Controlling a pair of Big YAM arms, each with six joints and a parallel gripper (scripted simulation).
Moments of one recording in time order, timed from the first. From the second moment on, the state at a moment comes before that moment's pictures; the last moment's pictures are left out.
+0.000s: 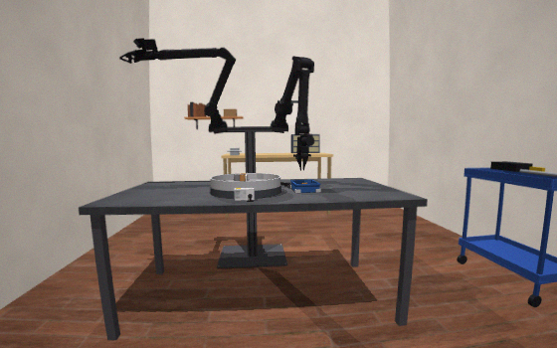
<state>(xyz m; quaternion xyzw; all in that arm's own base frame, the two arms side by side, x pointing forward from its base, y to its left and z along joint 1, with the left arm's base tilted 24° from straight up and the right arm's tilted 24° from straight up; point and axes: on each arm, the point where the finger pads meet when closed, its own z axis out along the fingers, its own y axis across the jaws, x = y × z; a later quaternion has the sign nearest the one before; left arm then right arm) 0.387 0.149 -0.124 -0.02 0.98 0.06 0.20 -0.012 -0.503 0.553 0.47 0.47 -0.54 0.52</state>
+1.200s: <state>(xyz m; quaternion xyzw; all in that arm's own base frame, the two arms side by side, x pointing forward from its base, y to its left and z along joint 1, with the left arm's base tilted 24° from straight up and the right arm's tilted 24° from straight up) 0.349 0.136 -0.026 -0.02 0.98 0.07 0.21 -0.012 -0.503 0.553 0.47 0.47 -0.54 0.52</state>
